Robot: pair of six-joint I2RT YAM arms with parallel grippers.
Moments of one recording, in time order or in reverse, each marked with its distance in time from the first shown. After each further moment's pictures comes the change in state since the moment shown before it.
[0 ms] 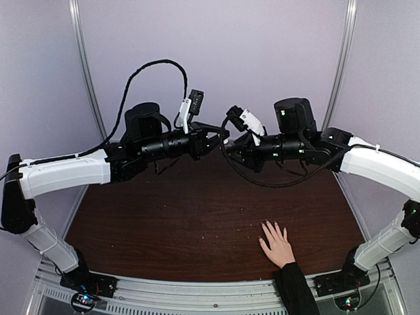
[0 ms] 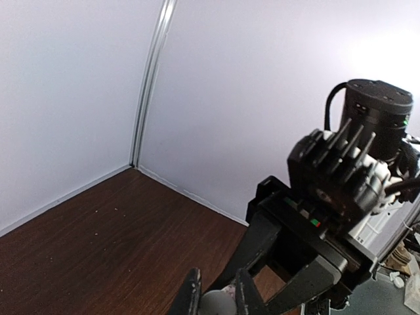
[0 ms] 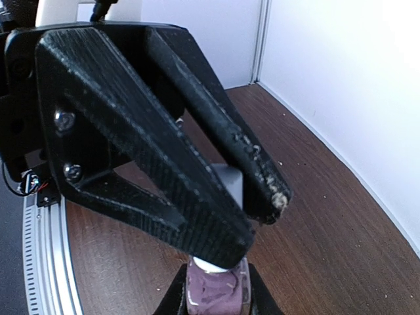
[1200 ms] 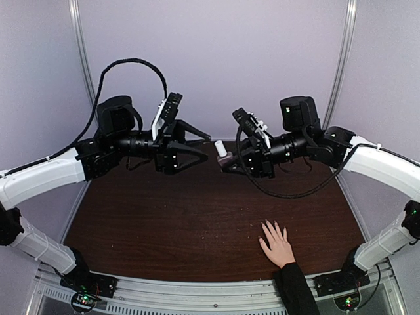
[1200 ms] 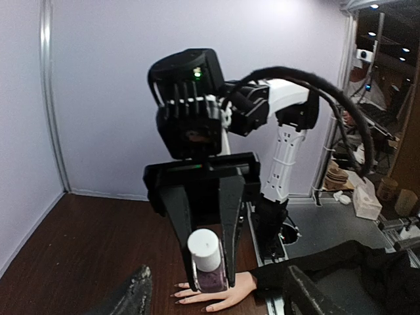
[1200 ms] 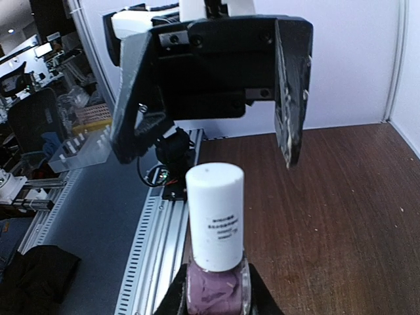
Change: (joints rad) left arm 0.087 -0.187 -0.057 -0.154 0.480 0.229; right arm -0.060 -0.008 -0.021 0.014 -0.585 0.007
